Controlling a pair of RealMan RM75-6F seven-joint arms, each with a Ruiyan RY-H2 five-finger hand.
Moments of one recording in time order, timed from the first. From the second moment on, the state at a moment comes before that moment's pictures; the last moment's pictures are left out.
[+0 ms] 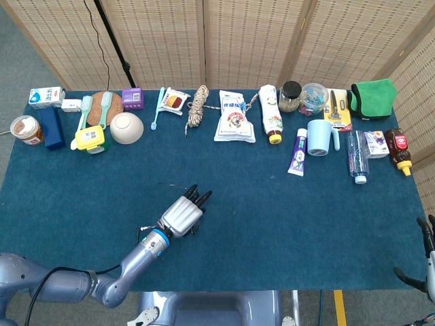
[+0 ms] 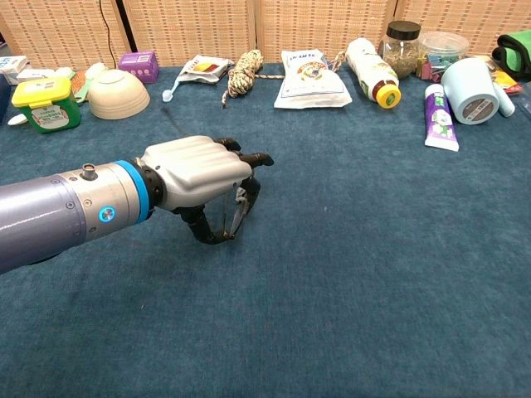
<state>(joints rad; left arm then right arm) -0.95 -1.69 -0.02 -1.59 0.93 0.99 0.86 -0.10 -0.99 0.05 -1.84 -1.40 1.57 -0.08</state>
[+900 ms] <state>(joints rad) -0.86 -1.60 0.02 -1.72 1.00 1.08 0.78 -0.10 -1.00 0.05 -1.83 -1.41 1.58 -0.07</state>
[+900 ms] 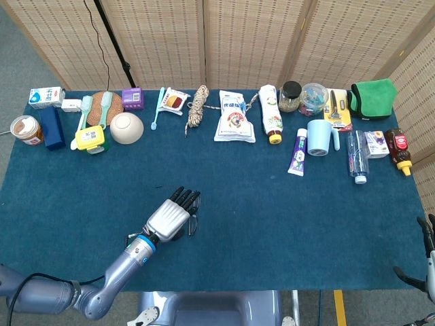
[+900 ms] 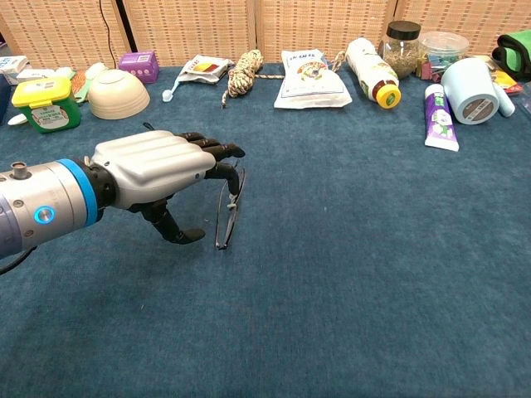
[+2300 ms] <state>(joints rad) -0.78 -1.49 0.06 -1.67 1.26 0.99 0.61 -0.13 -0.98 0.04 -1.83 -1.45 1.63 -0.05</state>
